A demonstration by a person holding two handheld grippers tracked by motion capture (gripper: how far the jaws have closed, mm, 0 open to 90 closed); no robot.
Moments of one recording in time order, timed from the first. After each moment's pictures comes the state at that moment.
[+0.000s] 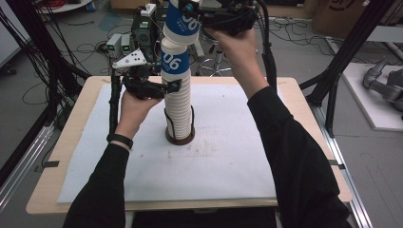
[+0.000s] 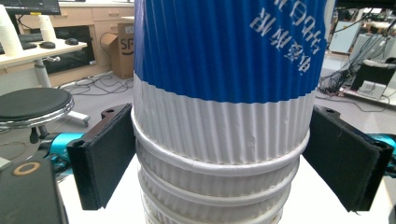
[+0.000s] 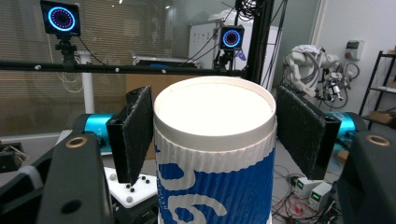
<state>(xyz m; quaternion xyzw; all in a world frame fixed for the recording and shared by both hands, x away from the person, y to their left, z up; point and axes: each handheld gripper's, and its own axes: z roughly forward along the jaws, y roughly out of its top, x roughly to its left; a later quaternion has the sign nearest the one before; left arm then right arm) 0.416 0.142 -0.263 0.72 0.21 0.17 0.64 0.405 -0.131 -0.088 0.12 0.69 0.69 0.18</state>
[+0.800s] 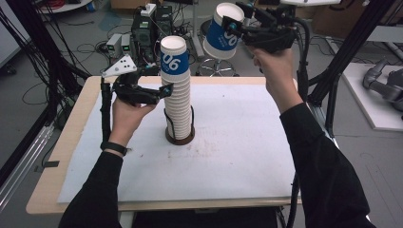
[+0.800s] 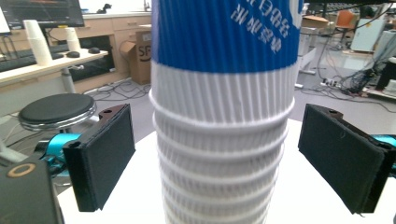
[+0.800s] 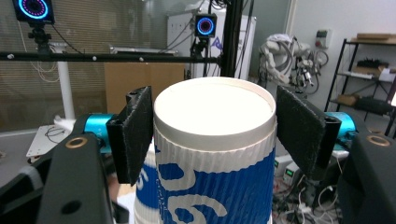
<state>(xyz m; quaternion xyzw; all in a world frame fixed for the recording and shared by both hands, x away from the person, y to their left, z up) 0.391 0.163 -0.268 0.71 0.22 0.21 0.63 0.395 -0.210 -0.120 0.16 0.69 0.68 0.20</state>
